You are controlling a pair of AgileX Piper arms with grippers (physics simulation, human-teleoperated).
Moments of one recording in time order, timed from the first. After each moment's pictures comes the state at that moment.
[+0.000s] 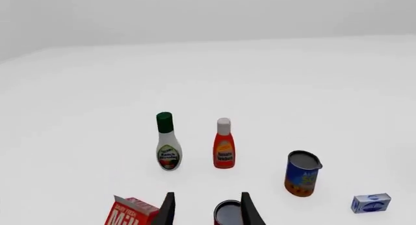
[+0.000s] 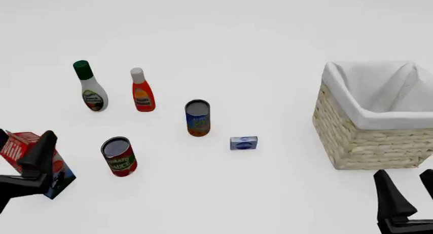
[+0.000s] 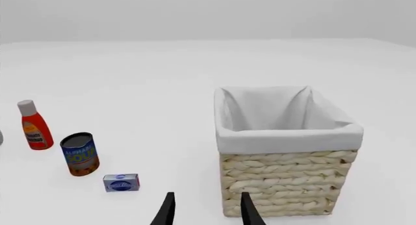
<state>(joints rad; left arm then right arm) -0.02 0.37 -0.19 -0.16 0.04 0.02 0.00 0.00 0.01 0.02</state>
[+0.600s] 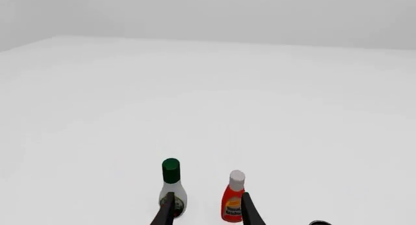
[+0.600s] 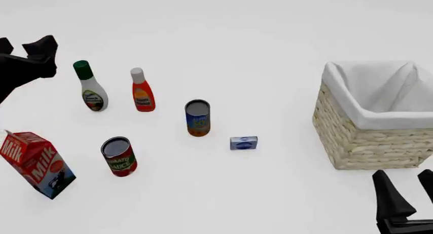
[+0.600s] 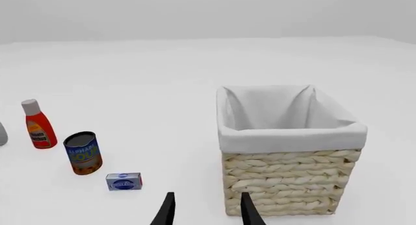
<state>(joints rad) 0.05 1.00 -0.75 -0.19 -0.03 0.03 0.00 0.00 0.01 0.02</state>
